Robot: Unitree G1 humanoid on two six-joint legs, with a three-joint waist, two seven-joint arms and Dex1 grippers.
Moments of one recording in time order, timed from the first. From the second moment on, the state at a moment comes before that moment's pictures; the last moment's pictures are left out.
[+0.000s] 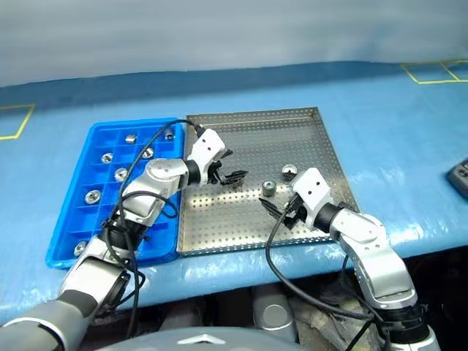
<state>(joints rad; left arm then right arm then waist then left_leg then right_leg) -0.65 0.30 -0.32 0.17 -0.10 0.54 -0.66 -0.01 -0.54 0.02 -0.50 0.26 0.50 0.60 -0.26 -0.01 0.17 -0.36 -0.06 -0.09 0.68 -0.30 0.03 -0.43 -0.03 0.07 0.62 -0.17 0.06</state>
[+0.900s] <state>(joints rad) -0.60 0.32 -0.32 0.24 0.00 0.54 -0.62 -0.03 -0.52 0.02 -0.49 0.26 0.50 0.60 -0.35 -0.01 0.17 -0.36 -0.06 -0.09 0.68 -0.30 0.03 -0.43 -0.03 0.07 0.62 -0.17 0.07</state>
